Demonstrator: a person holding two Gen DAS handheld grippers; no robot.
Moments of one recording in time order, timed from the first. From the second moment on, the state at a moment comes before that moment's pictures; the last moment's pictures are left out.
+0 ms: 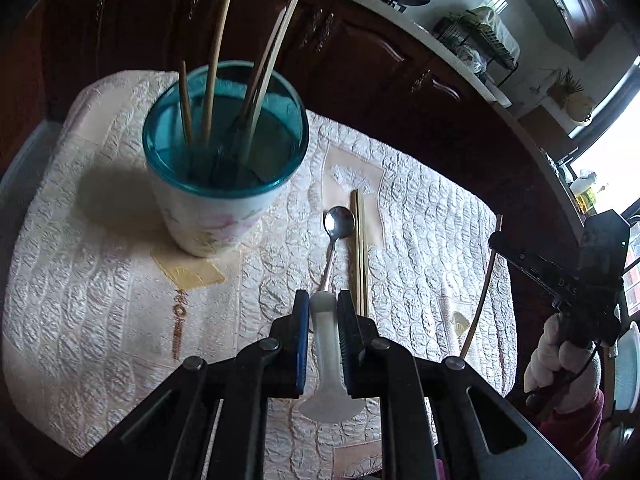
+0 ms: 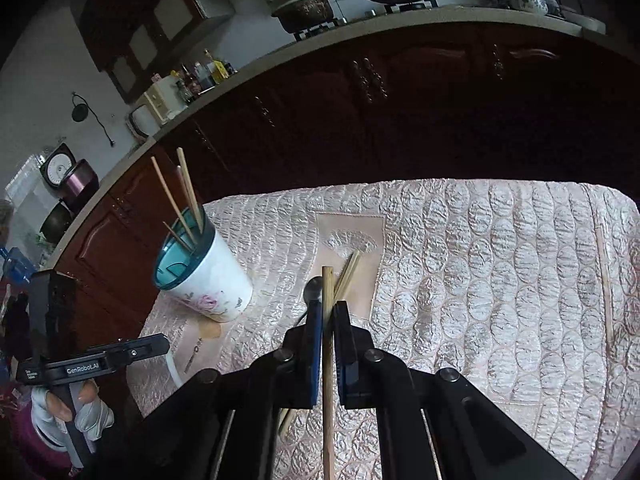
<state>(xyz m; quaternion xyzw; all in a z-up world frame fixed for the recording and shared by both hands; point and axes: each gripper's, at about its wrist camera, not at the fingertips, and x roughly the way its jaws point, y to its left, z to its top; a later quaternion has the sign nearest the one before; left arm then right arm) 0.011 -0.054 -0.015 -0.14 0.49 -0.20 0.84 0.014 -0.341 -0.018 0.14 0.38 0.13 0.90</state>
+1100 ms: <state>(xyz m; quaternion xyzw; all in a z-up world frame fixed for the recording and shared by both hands) 0.090 0.024 0.123 -0.09 0.31 -0.09 0.94 0.118 -0.195 0.120 0.11 0.24 0.22 0.94</state>
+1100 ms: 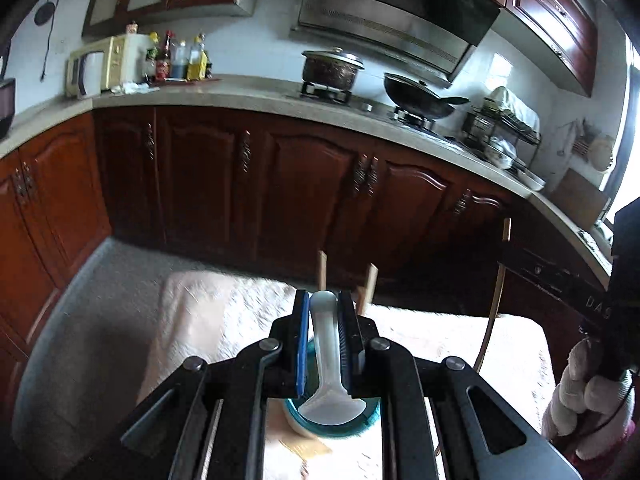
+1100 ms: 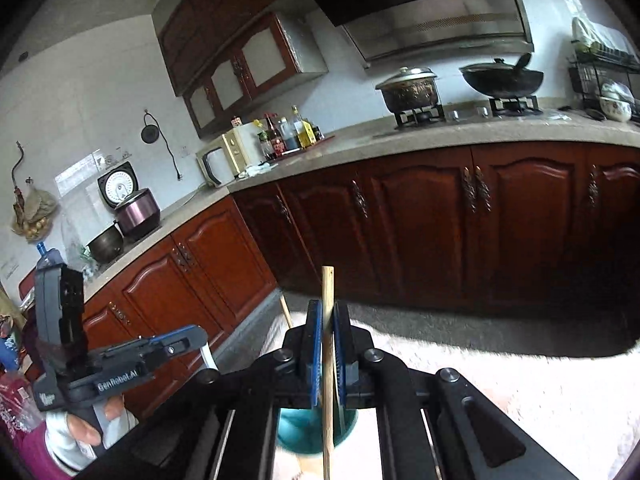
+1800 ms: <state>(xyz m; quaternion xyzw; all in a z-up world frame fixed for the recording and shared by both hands) 0.135 0.009 0.072 -0.06 0.32 -0.06 0.94 0.200 -0.148 0.072 0.11 0.24 0.19 0.95</state>
